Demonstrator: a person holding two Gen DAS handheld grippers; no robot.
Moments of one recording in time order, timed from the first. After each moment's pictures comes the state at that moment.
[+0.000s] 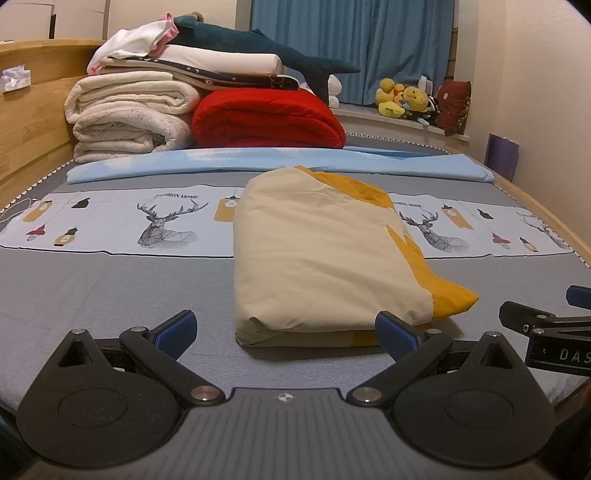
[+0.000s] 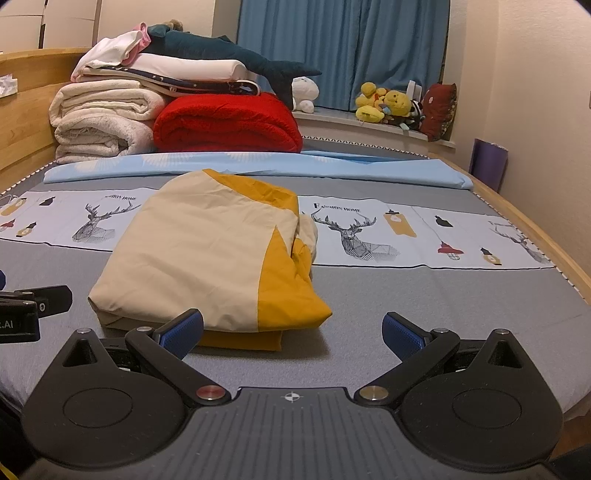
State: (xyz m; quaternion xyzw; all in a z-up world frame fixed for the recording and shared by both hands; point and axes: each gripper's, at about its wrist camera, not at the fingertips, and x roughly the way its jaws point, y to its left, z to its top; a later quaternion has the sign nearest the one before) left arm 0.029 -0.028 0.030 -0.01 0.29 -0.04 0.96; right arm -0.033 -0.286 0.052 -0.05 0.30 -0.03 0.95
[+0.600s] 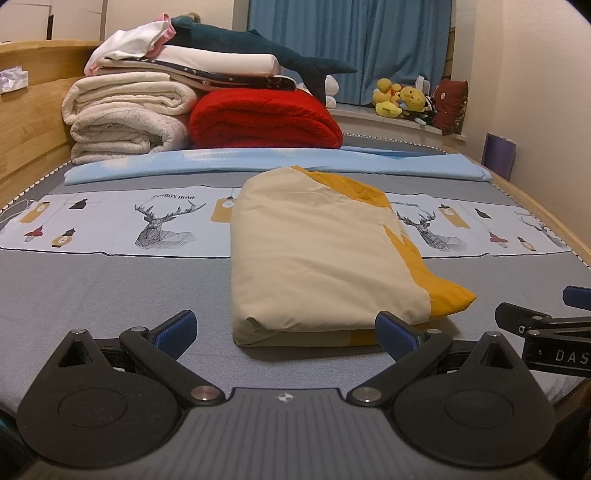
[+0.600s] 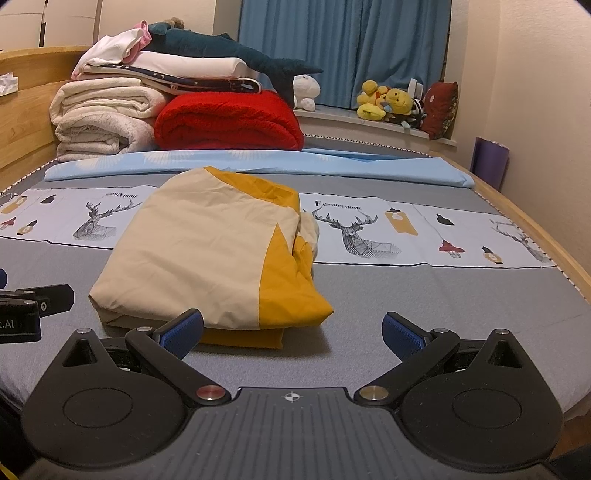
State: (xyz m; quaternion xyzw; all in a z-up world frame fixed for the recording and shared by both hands) left arm 0.028 -0.029 0.029 -0.01 0.29 -0.05 0.96; right arm -0.036 -0.292 0.049 -0.05 0.30 -0.03 0.95
